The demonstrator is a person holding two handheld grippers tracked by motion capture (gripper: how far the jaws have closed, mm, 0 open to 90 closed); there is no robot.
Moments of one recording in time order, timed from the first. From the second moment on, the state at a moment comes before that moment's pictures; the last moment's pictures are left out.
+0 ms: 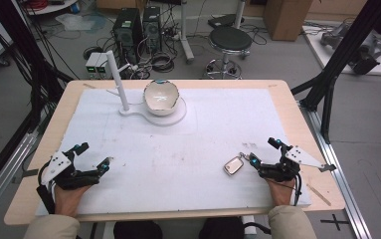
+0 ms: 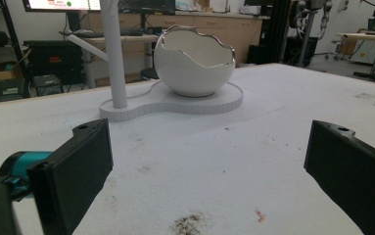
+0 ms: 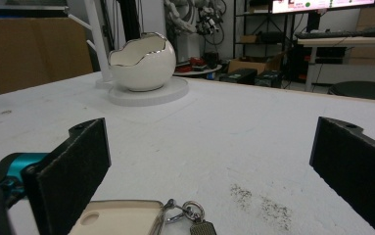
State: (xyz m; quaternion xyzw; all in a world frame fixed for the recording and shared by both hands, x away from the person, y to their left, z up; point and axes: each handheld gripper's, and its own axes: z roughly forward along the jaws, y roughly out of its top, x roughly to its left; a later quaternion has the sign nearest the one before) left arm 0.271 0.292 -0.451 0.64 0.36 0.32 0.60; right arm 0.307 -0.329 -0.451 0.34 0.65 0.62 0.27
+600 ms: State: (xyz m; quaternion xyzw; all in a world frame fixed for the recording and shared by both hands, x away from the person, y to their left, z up) left arm 0.271 0.293 -0.451 0.63 0.36 0.32 0.61; right arm 0.309 -0.329 -0.439 0.35 0.66 0.61 0.25
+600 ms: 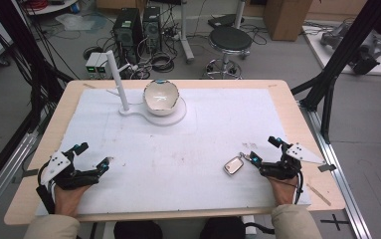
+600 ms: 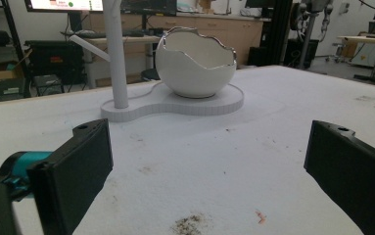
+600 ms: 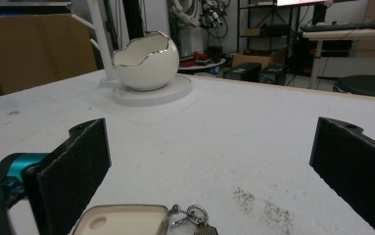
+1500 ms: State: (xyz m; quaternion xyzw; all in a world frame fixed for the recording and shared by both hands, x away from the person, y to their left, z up) left arm 0.272 0.293 -0.451 0.63 0.36 0.32 0.61; right arm 0.336 -0.354 -0.371 0.33 0.83 0.43 0.15
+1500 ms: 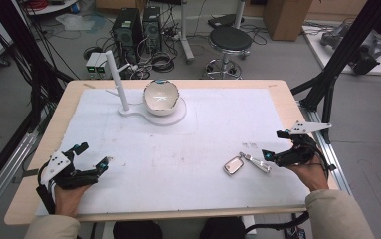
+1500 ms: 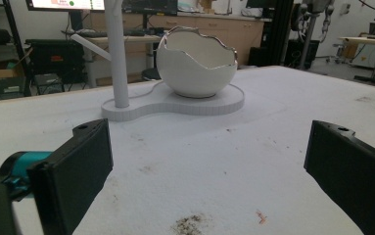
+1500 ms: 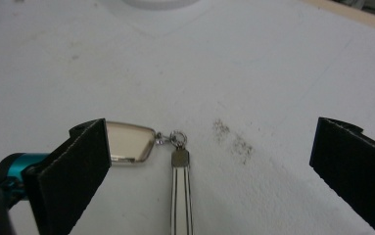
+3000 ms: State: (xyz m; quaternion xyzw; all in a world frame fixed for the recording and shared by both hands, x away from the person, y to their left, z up) left arm 0.271 0.293 -0.451 0.64 0.36 0.32 0.61; right arm 0.348 -0.339 -0.406 0.32 0.92 0.22 0.03
